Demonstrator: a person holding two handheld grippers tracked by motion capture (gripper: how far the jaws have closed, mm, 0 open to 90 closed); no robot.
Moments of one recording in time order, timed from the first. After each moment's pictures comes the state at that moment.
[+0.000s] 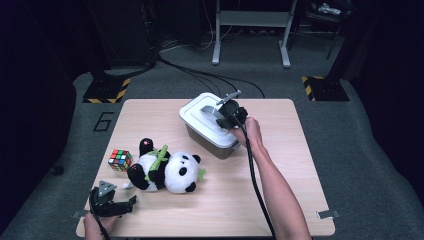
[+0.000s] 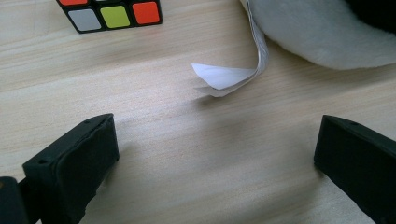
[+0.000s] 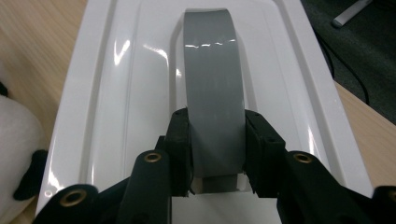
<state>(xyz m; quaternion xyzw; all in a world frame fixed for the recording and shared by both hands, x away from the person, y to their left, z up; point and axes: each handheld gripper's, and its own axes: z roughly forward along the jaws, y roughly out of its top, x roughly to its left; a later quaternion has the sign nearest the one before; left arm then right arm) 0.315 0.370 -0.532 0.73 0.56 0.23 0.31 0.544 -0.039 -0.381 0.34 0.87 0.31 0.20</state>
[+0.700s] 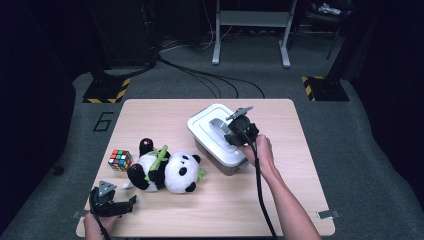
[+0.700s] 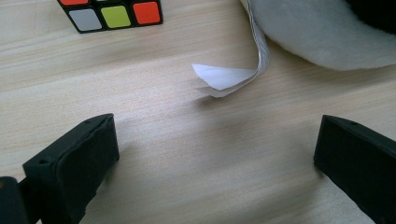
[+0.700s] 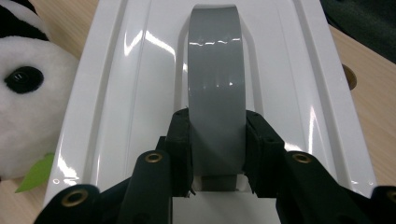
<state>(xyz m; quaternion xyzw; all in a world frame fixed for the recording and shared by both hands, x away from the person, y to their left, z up) 0.315 0.370 -0.532 0.73 0.56 0.23 0.31 0.477 -0.063 -0.378 0.37 0.86 0.30 0.18</state>
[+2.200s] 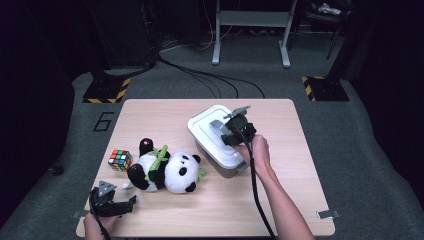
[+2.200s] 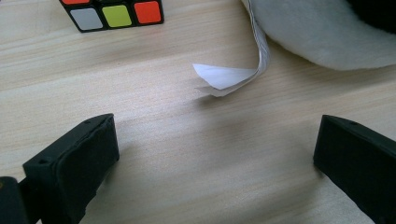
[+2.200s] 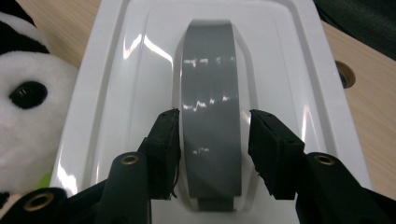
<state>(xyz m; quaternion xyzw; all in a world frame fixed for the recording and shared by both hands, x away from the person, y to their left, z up) 0.315 0.370 -0.532 0.73 0.56 0.23 0.31 0.480 -0.052 -0.373 0.39 0.85 0.30 0.19</state>
